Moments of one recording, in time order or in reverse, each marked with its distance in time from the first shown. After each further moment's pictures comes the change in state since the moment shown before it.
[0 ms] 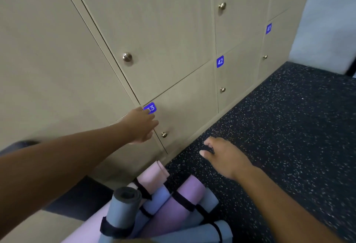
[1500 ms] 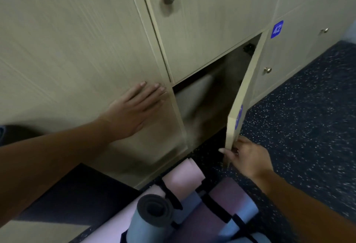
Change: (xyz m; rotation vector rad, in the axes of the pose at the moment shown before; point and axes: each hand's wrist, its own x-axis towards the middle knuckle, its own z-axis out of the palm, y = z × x) left_hand -0.031 -0.046 0.160 0.255 0.241 -0.086; right_hand 0.134 0.056 0.153 -0.413 0.286 -0.110
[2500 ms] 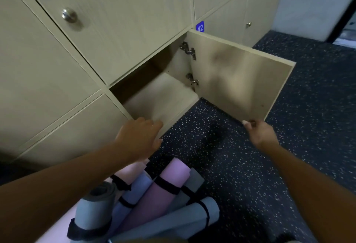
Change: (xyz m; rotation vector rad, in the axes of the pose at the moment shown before) left_hand 0.078 0.115 -0.189 -0.815 -0.167 -0.098; right_hand -0.079 0.196 -0.077 0.495 -0.053 0.741
